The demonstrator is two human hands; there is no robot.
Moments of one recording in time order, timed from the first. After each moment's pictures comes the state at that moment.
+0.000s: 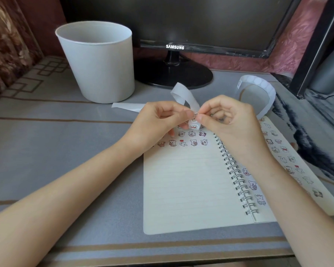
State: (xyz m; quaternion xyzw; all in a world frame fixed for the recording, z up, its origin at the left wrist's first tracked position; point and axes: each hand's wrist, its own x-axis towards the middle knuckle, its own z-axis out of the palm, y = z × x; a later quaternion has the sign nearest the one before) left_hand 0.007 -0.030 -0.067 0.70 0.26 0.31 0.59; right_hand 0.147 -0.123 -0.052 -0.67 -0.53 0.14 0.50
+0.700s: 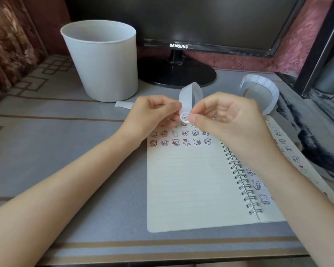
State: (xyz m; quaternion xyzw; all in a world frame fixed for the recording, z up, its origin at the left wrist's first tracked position) left_hand 0.004 -0.013 -0.068 0.65 0.33 0.34 0.59; right_hand 0.123 -0.132 -0.029 -0.61 -0.56 0.23 0.52
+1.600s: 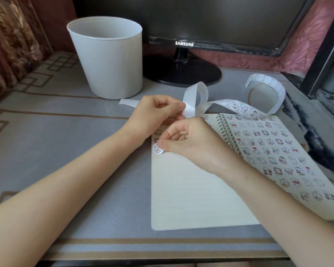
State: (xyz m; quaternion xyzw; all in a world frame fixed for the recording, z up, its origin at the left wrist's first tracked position) left_hand 0.003 -0.008 -0.073 0.66 0.33 0.32 0.60; right_hand 0.088 -0.104 -0.065 -0.68 -0.55 0.33 0.37
